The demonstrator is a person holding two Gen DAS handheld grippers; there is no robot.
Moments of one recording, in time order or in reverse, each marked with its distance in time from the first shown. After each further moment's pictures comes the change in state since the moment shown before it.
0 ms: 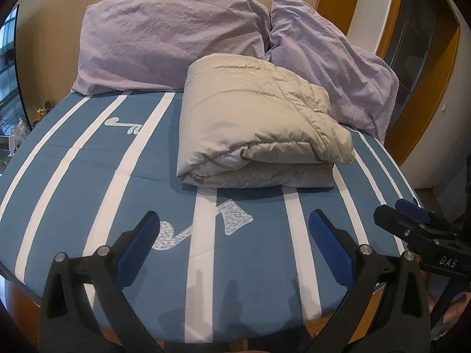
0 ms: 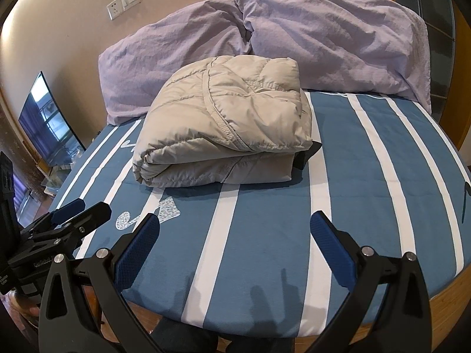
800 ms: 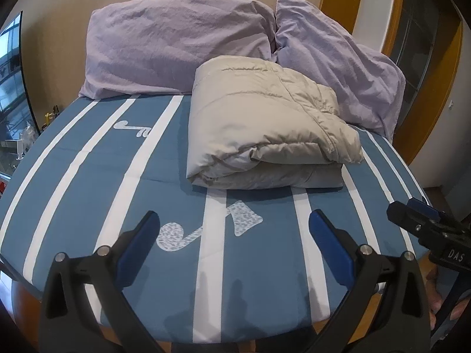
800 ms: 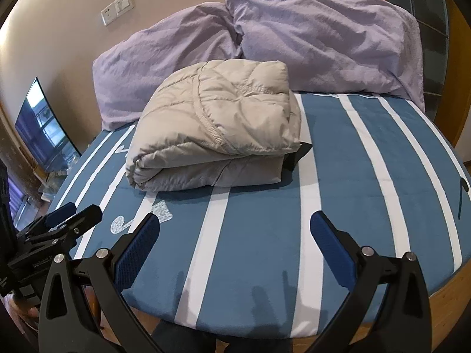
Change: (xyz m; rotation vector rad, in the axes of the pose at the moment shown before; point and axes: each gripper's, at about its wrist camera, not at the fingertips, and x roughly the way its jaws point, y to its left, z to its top) left arm -0.001 0.001 0.000 0.010 -0.004 0.047; right arm -0.002 -0.008 0.000 0.007 -0.013 -0.009
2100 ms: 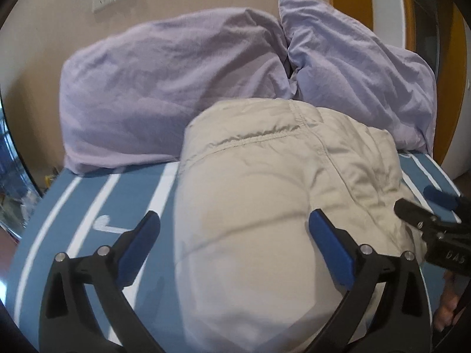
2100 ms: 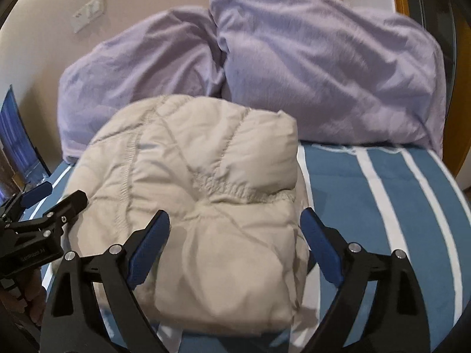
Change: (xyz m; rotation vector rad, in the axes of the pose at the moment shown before) left arm 0.122 -0.012 0.118 0.151 -0.138 0.143; right arm 0.111 -0.024 0.101 -0.063 -0.121 -0.083
